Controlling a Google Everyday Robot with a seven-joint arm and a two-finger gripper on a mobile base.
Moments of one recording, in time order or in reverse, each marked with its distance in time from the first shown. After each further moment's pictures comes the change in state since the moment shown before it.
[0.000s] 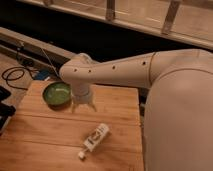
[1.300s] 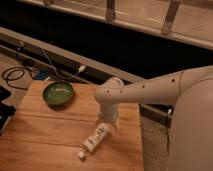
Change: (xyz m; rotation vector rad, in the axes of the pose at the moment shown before) arm 0.061 -0.114 0.096 -0.033 0.082 0.360
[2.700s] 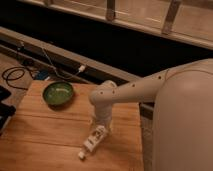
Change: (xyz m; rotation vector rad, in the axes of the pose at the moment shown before) arm 0.011 0.033 0.020 -0.001 0.060 -0.055
